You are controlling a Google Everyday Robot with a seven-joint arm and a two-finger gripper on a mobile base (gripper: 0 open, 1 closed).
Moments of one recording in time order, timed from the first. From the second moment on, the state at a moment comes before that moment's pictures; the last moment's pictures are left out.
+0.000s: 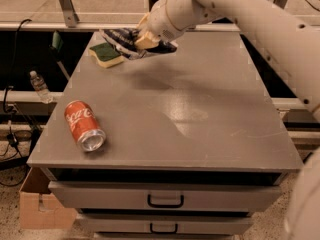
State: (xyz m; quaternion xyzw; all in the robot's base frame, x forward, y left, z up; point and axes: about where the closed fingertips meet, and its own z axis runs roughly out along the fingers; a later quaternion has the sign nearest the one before) arm 0.705 0.048 0.944 -0.67 0.59 0.08 0.45
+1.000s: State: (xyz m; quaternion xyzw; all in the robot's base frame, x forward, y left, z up) arm 0.756 0.073 0.898 -0.71 0.57 0.07 0.41
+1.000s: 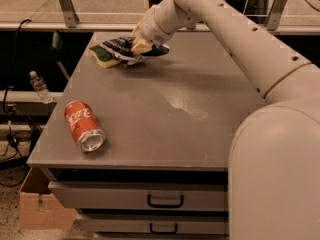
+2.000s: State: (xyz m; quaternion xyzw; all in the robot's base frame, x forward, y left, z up) arm 0.763 0.055 0.885 -0.73 0.56 0.06 0.39
